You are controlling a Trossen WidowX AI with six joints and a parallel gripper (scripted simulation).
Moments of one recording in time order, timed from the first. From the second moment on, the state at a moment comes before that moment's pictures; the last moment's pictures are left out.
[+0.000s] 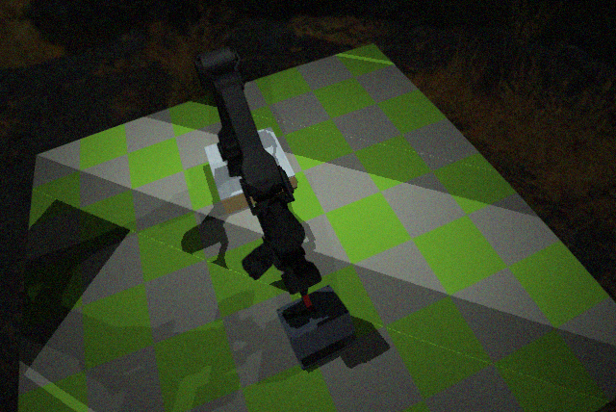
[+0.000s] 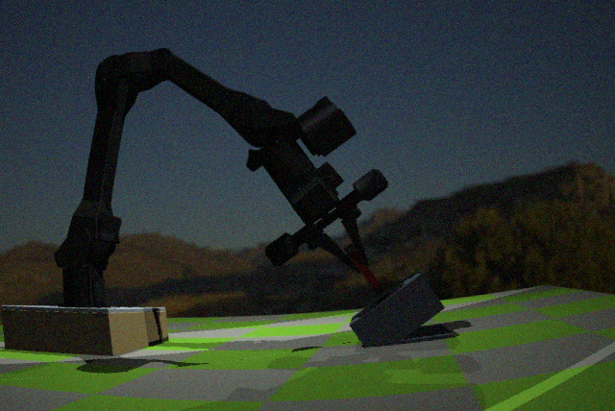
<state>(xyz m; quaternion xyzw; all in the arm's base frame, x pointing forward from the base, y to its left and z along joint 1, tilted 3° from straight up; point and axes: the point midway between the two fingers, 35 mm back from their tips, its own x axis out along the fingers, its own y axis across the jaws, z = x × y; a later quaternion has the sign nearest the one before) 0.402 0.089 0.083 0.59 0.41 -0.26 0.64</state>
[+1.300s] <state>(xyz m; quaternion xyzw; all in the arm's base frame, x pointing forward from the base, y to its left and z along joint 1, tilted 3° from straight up) 0.411 0.091 0.069 0.59 0.41 -0.25 0.64</state>
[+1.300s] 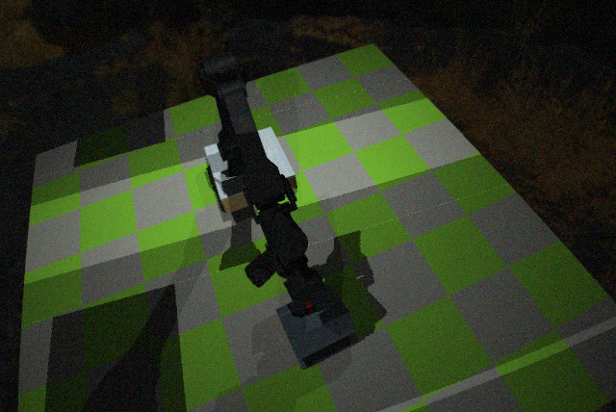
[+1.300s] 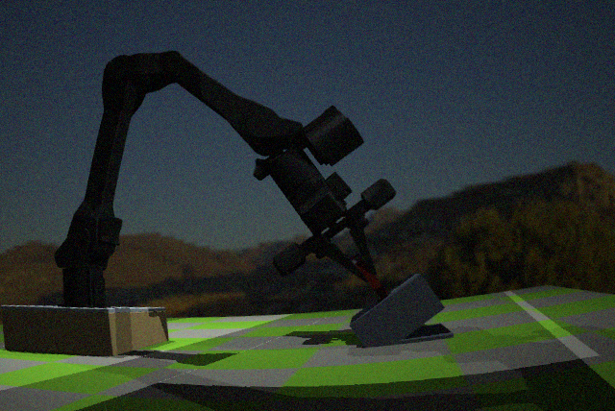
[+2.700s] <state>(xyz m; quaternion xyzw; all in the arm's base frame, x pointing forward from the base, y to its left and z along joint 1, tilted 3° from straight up) 0.418 0.093 0.056 0.59 0.41 -0.25 0.64</state>
